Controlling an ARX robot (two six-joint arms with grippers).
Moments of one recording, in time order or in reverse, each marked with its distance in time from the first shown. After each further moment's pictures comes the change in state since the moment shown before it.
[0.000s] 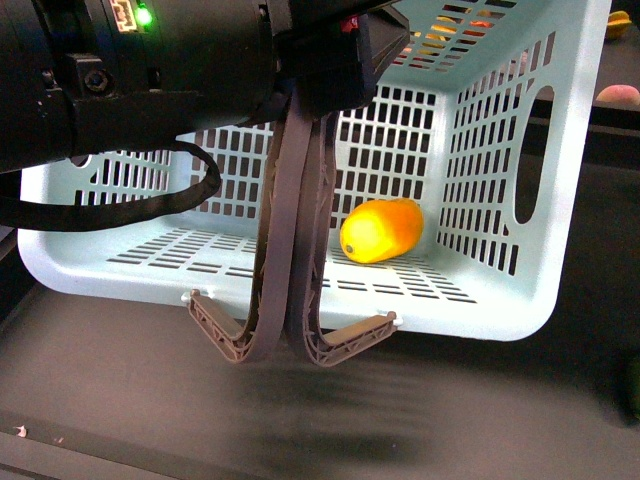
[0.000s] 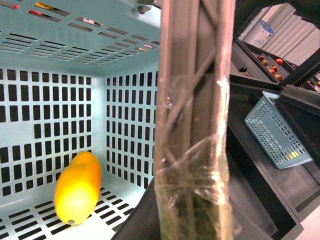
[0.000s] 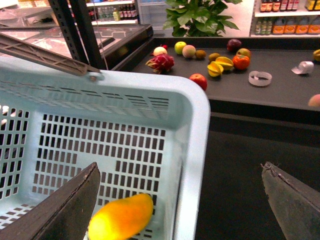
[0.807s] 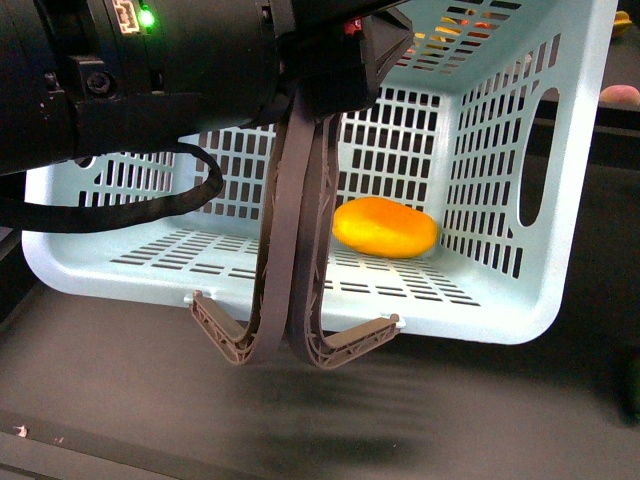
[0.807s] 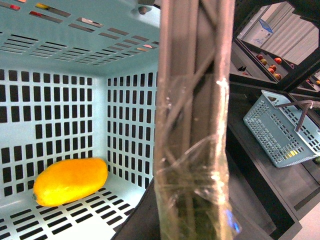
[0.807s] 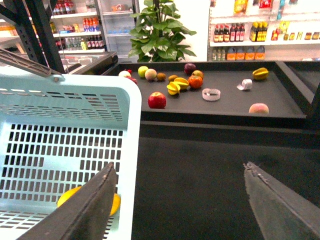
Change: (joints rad) left arm 0.000 0.000 0.000 0.000 0.003 -0.001; right arm -0.116 -0.649 -0.272 -0.251 0.038 -0.064
